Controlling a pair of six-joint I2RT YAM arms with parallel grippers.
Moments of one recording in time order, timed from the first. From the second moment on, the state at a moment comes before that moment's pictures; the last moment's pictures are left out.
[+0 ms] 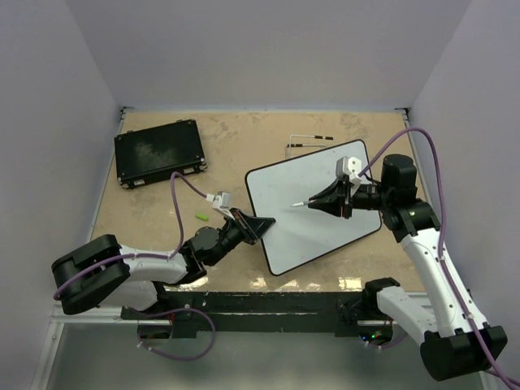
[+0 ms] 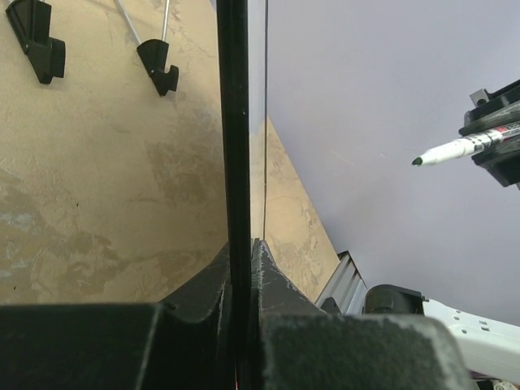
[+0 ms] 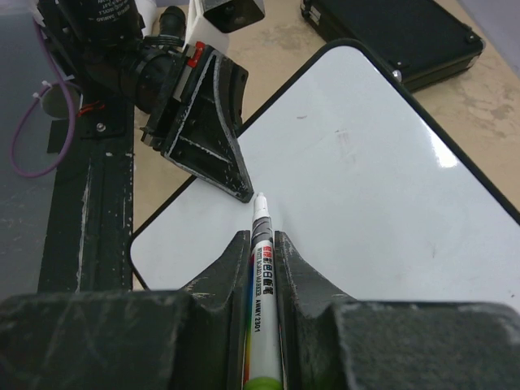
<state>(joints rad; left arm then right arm) -1.03 1.30 0.28 1.06 -0.24 -0.87 0.19 0.91 0.94 -0.49 -1.12 -0.46</state>
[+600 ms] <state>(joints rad) -1.05 1.30 0.28 1.06 -0.27 -0.87 0.21 0.87 0.94 -0.49 -1.06 -0.47</state>
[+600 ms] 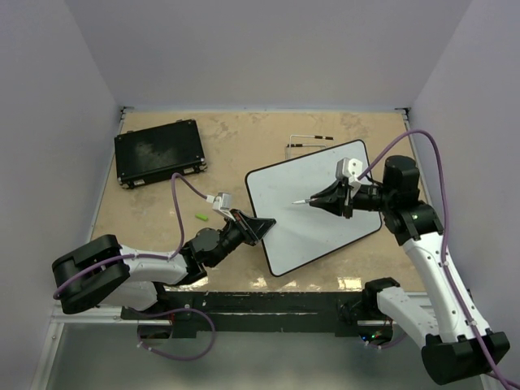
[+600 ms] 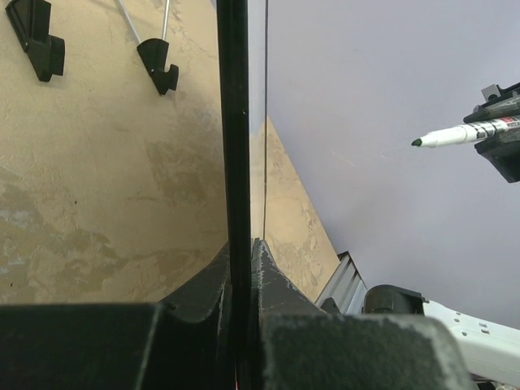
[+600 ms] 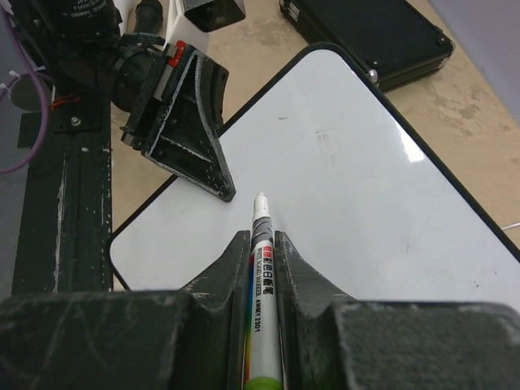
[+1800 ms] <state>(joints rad) -1.06 1.29 0.29 1.08 -0.24 -0.74 0.21 0.87 1.01 -0.61 -1.09 -0.59</state>
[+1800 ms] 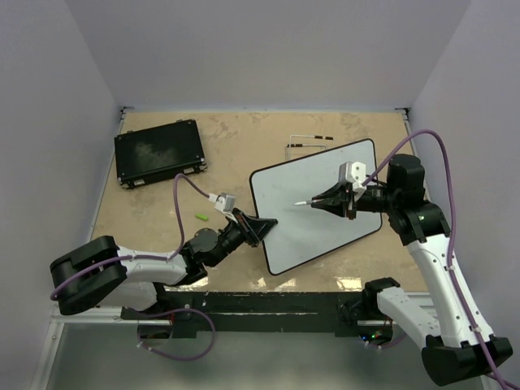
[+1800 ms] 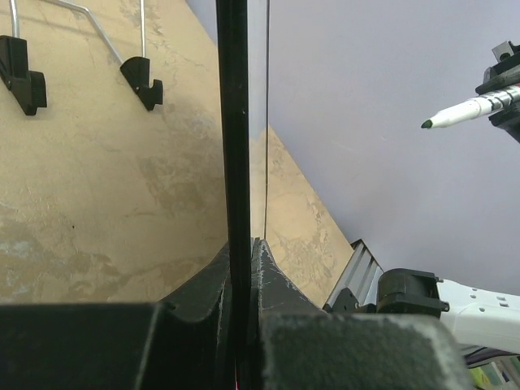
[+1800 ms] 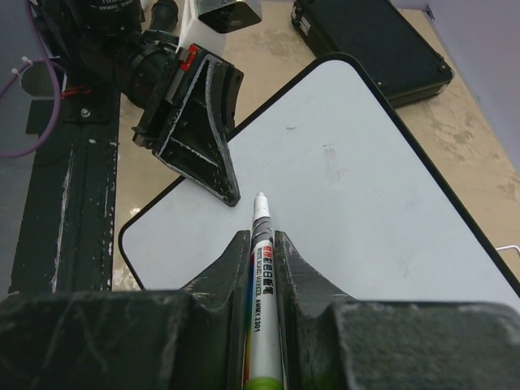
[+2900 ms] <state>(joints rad) -1.06 1.32 0.32 1.10 -0.19 -0.64 0.21 0.83 0.96 -0.58 -1.11 -0.54</state>
